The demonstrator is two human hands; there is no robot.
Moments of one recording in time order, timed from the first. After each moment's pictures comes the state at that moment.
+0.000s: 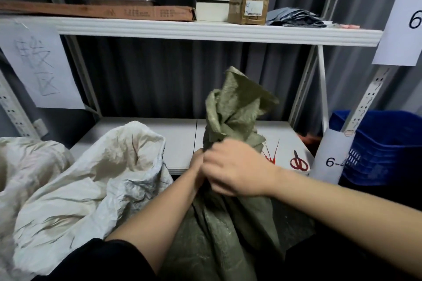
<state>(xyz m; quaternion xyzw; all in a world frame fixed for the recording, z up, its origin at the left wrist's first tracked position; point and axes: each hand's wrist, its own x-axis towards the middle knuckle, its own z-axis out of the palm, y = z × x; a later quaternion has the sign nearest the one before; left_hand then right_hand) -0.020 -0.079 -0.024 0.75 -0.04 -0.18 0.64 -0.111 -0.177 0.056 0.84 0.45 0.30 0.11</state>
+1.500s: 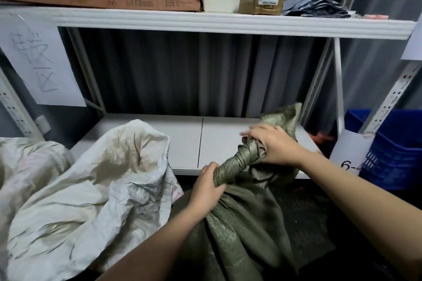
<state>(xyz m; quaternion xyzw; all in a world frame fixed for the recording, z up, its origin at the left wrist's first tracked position) -0.018 -0.069 -0.087 0.87 -0.18 0.00 0.46 -0.017 -0.286 0.011 0.98 0.18 0.13 -0.03</state>
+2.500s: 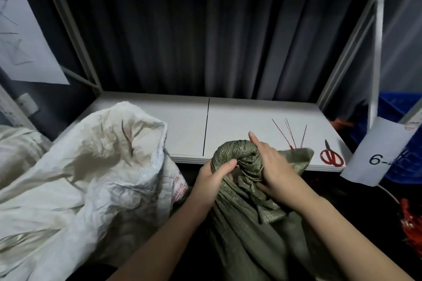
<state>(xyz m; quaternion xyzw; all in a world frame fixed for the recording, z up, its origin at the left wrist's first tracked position) 0.014 -0.072 -0.086 0.62 -0.07 -0.19 0.76 -0.008 -0.250 -0.087 0.98 0.12 0.09 -0.14</state>
